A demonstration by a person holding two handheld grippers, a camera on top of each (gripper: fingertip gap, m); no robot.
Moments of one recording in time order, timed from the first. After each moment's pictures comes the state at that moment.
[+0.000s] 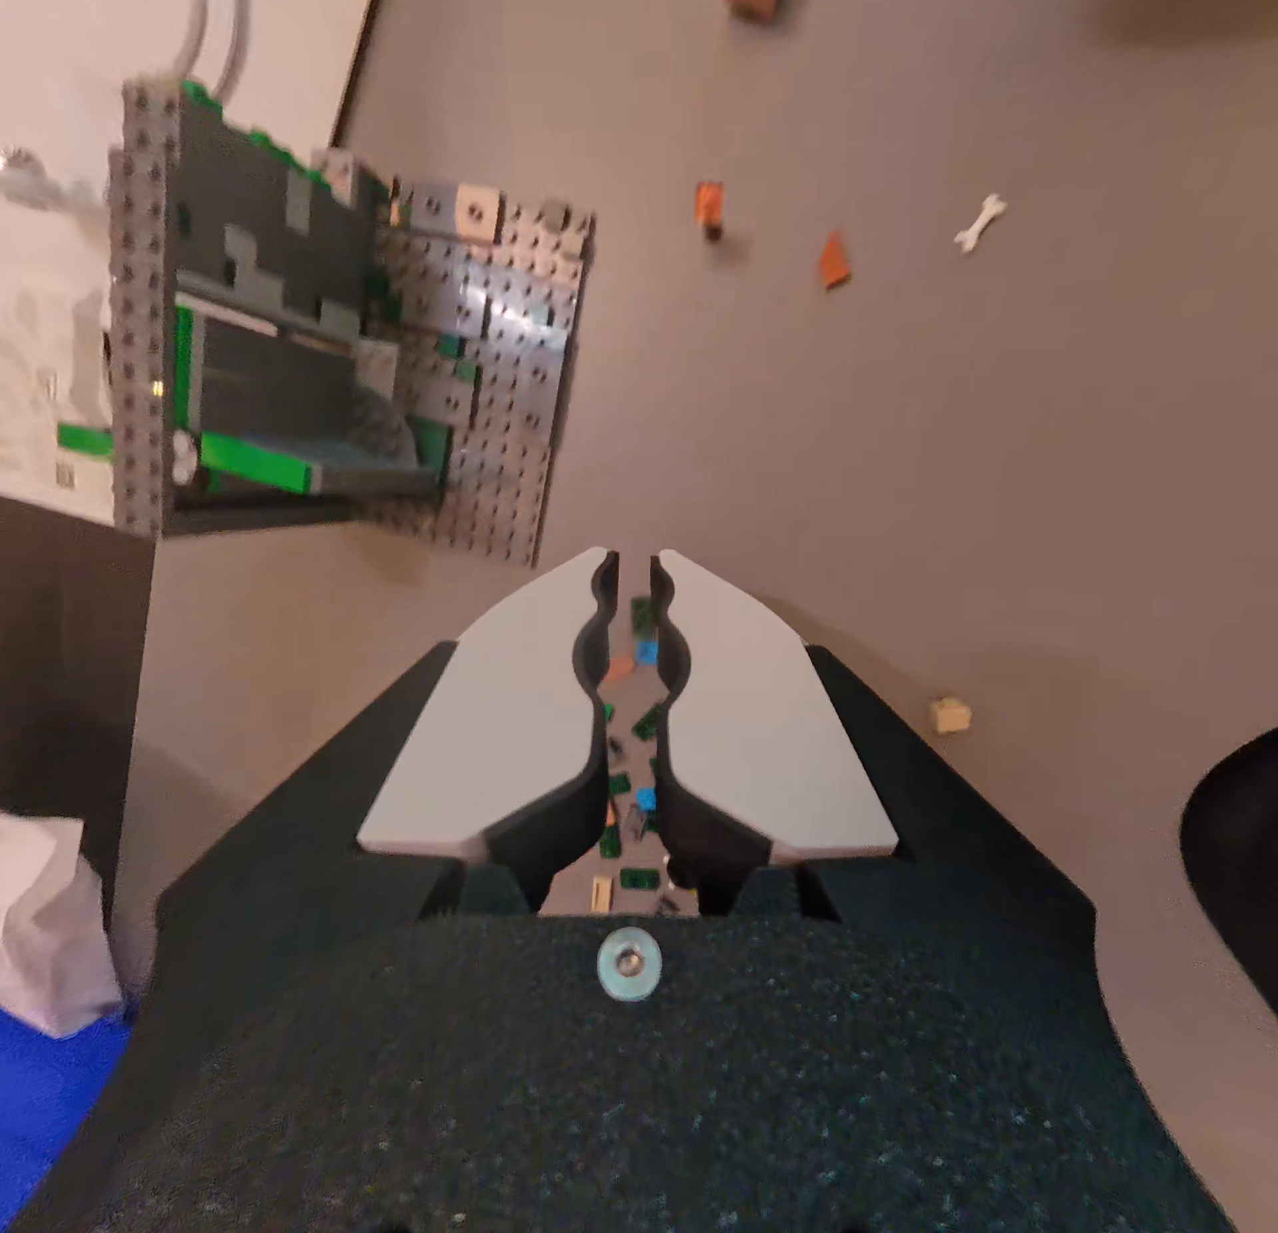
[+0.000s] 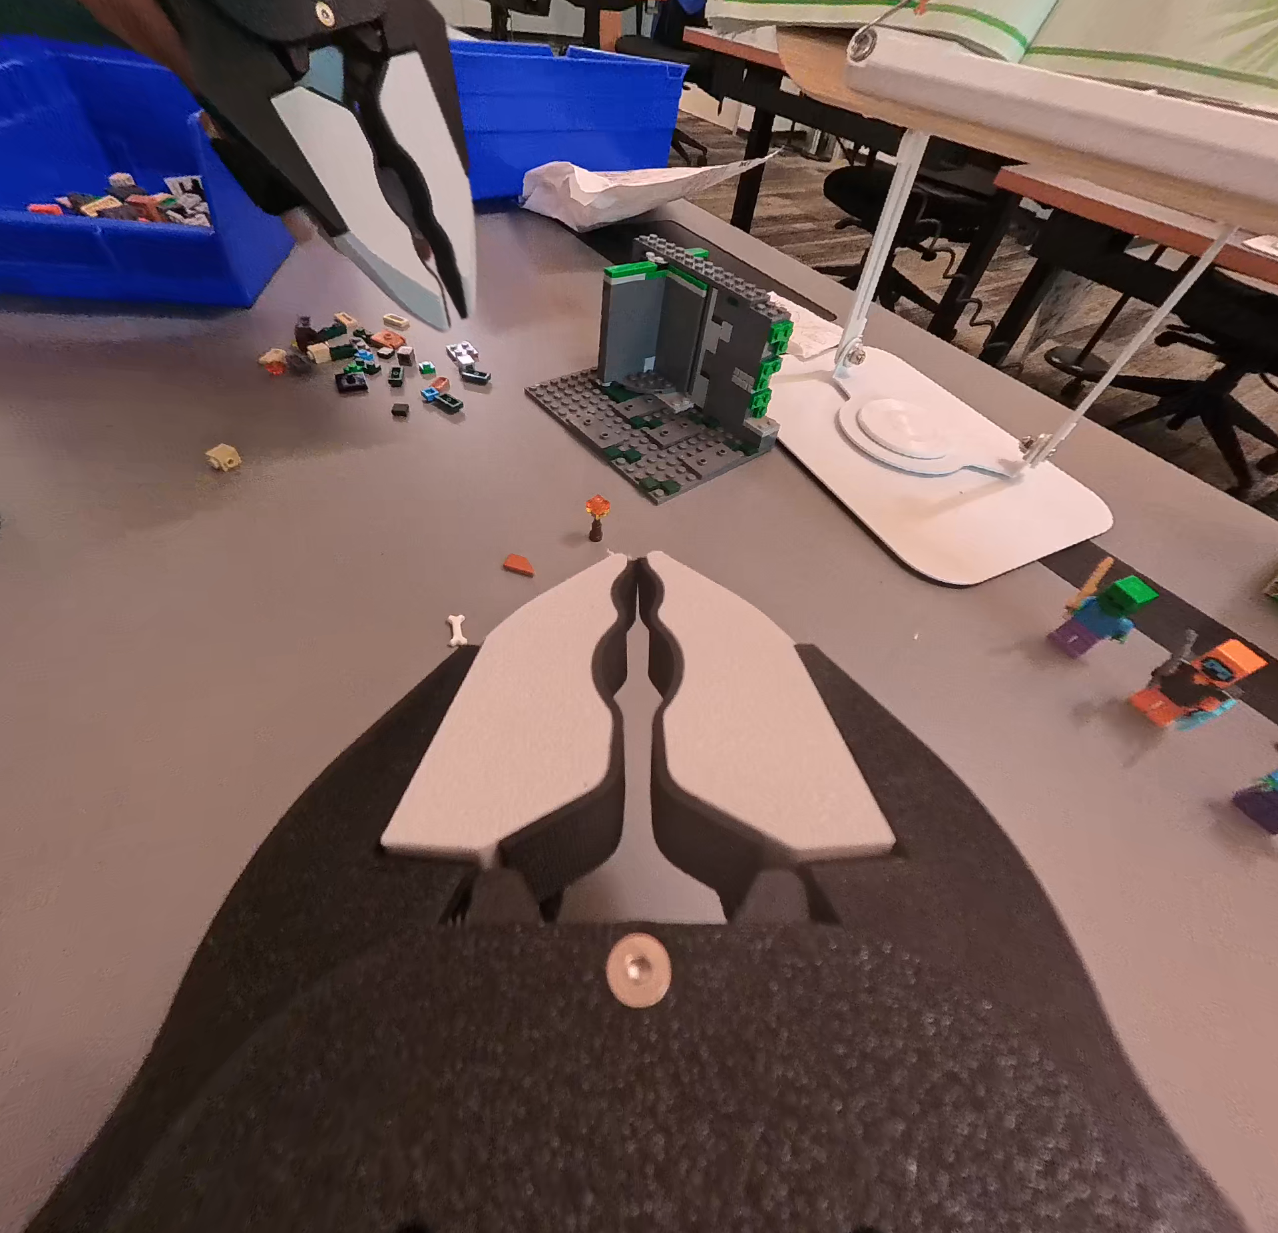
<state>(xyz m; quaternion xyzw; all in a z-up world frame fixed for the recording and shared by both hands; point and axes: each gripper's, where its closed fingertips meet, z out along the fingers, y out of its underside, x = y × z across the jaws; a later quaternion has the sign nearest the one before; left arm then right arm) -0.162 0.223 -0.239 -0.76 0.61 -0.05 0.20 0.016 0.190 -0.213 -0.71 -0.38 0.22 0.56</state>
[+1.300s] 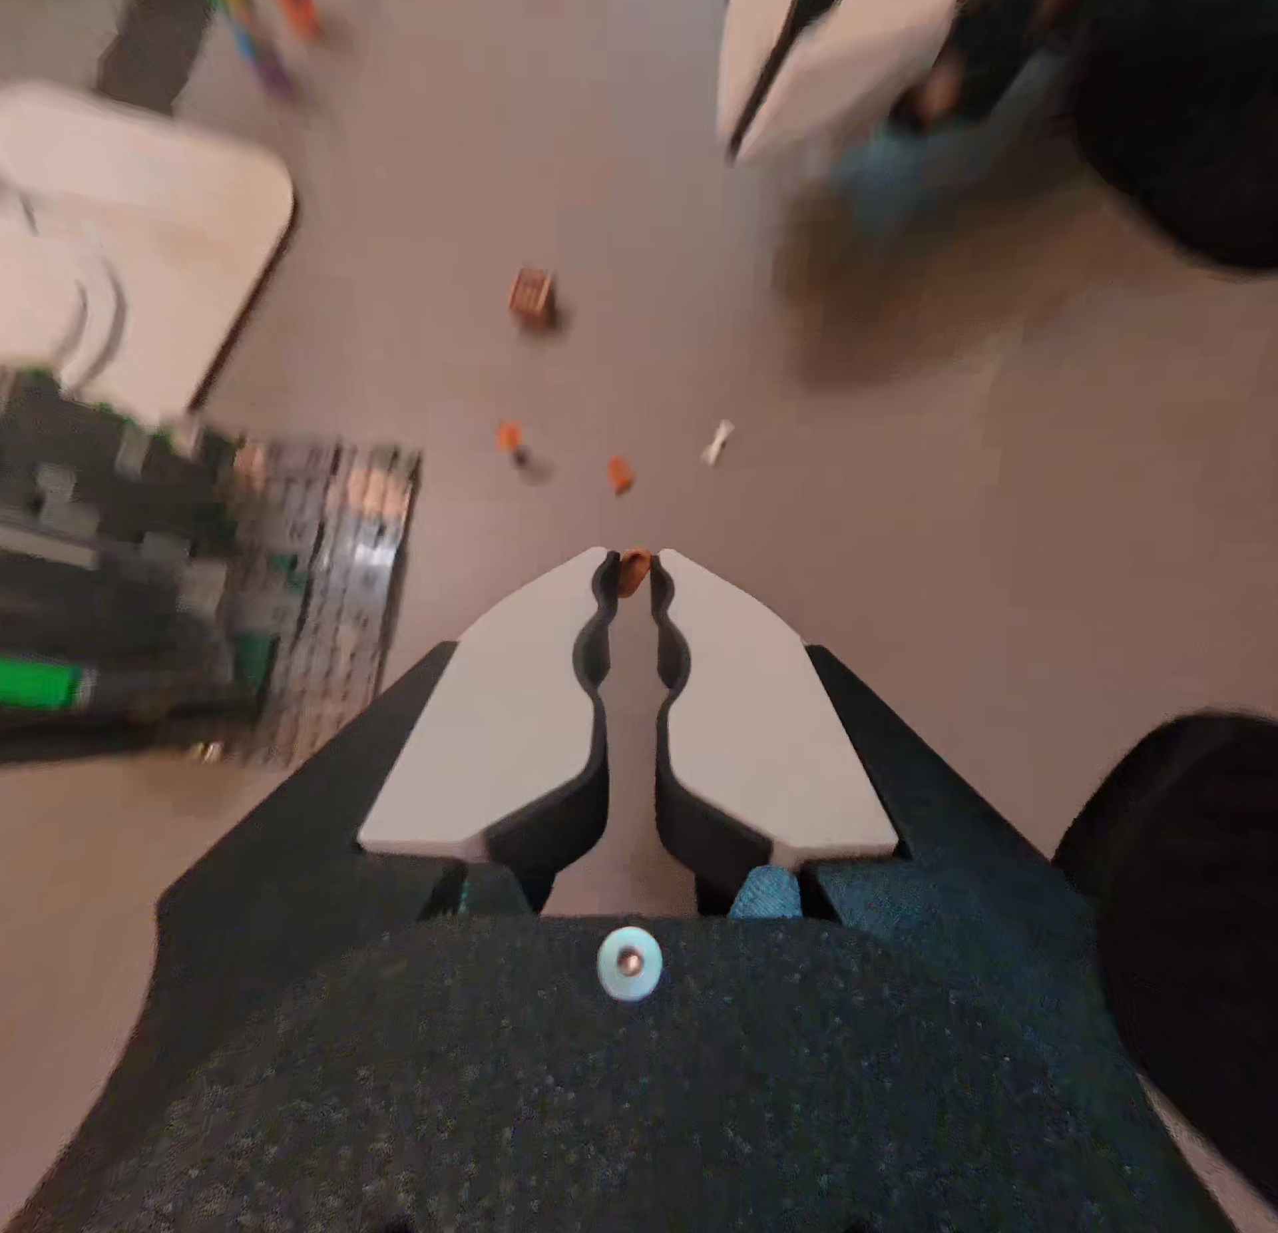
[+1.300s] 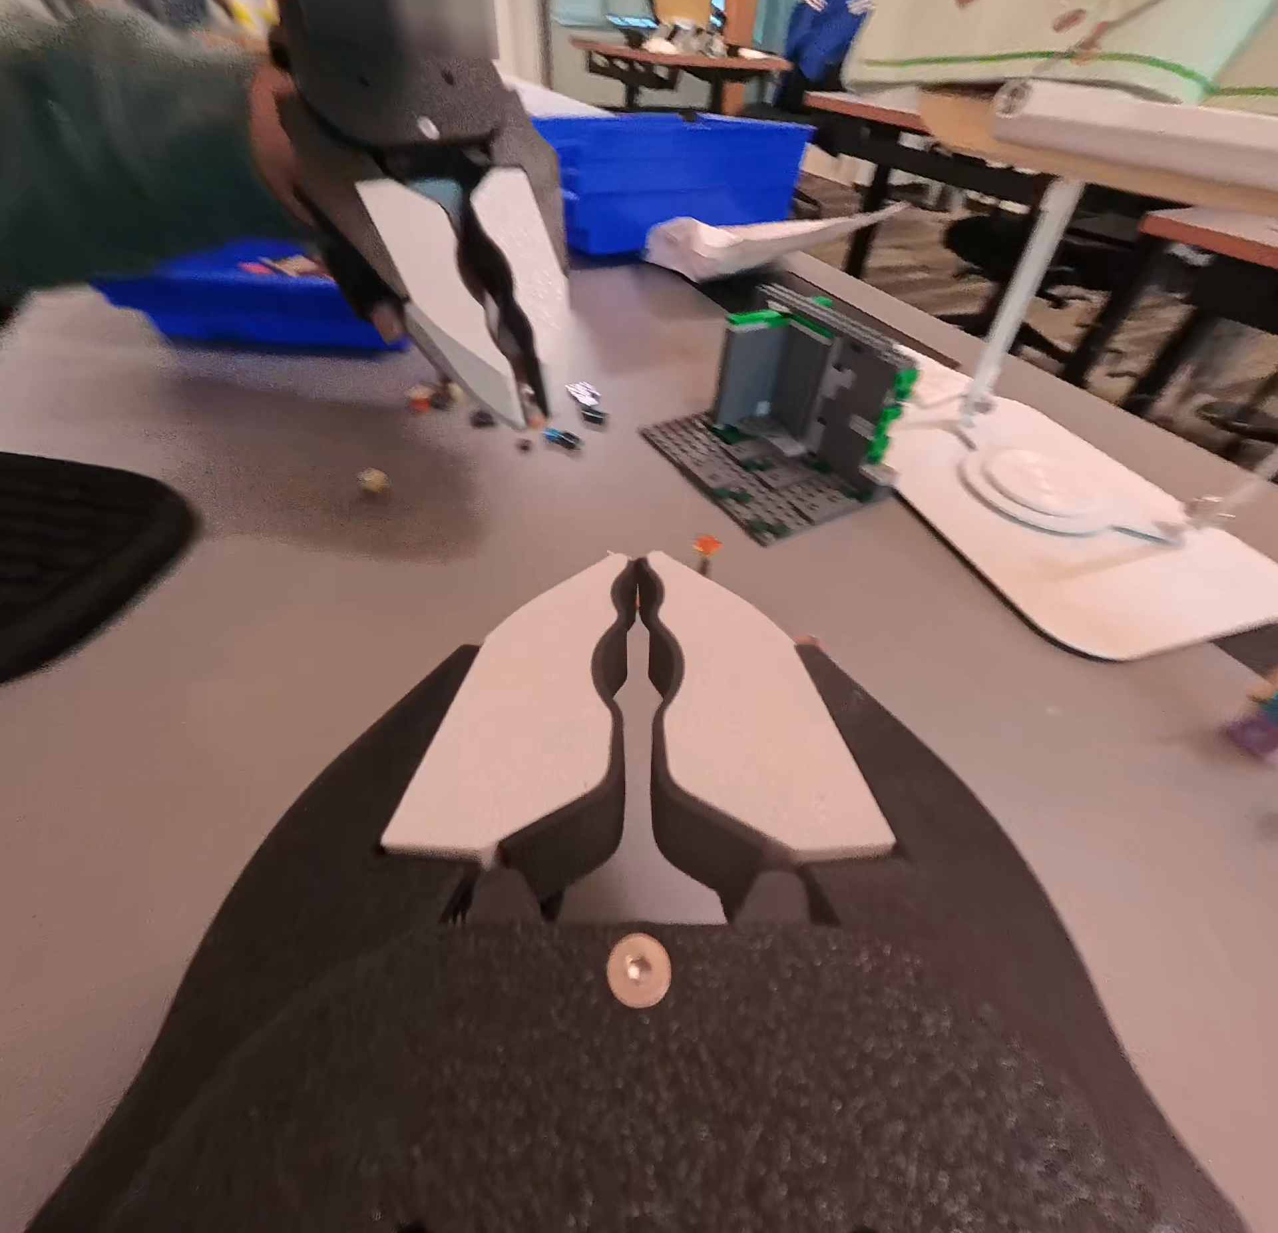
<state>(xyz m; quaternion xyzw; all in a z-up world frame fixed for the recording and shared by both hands) -0.109 0.175 -0.230 -0.69 0.61 -0.25 0.29 -0.008 0.166 -0.209 -0.67 -0.41 0.29 0.54</state>
